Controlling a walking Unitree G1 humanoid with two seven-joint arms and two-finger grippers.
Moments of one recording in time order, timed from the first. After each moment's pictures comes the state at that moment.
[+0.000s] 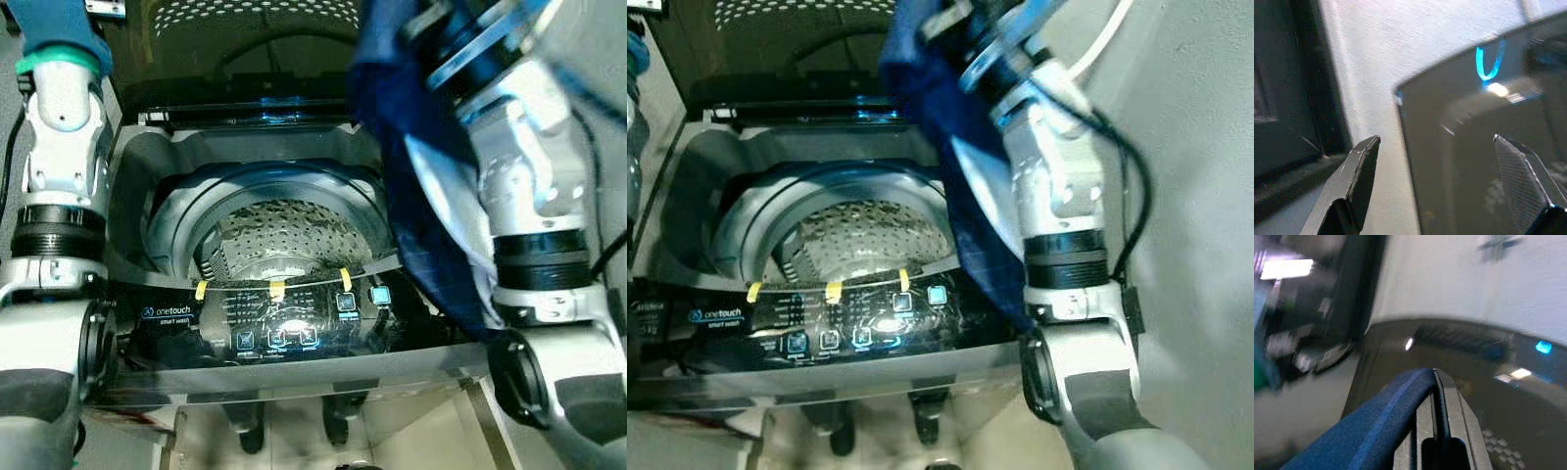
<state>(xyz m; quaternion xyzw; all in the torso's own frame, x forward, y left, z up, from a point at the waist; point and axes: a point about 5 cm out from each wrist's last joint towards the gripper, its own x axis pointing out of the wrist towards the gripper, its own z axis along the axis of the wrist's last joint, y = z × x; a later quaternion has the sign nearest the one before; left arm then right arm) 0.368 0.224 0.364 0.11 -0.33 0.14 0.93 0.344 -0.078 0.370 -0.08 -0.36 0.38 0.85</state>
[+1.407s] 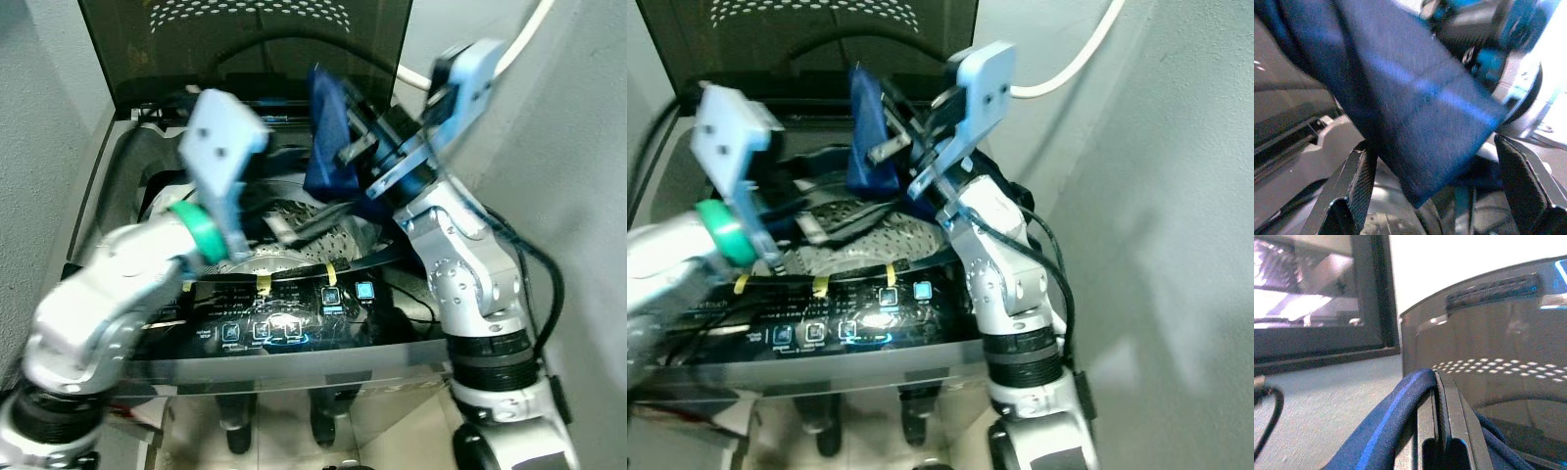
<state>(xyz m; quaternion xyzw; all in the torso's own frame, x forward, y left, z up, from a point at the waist) 0.269 0.085 0.288 0.08 -0.13 -0.45 0.88 0.308 -0.059 0.324 0.15 -0.30 0.39 0.85</state>
